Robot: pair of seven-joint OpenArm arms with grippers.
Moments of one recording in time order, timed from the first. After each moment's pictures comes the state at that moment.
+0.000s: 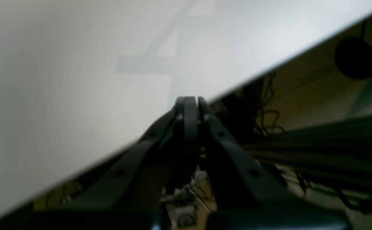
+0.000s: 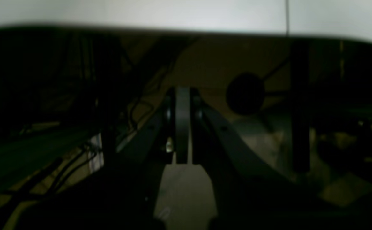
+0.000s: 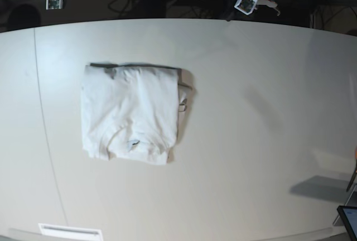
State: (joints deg) left arm 55.3 -14.4 -4.9 111.6 5.0 -19.8 2.3; right arm -53.8 -4.8 18.9 106.8 -8.3 8.5 -12.9
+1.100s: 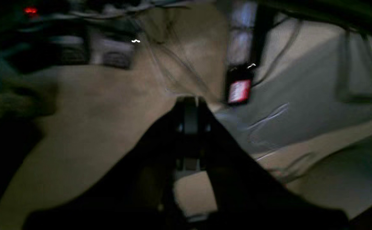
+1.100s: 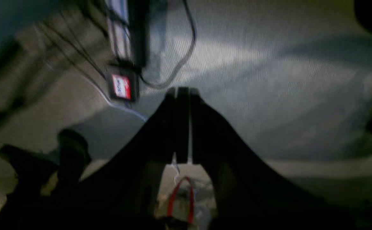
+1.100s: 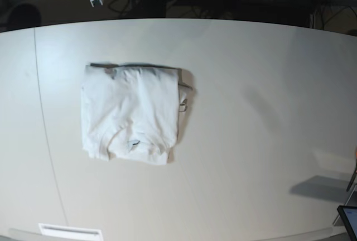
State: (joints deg) left arm 9.8 -9.4 -4.6 10.3 4.8 -19.0 -1.5; right arm -5.0 5.5 -0.7 6.4 -8.3 8.2 0.9
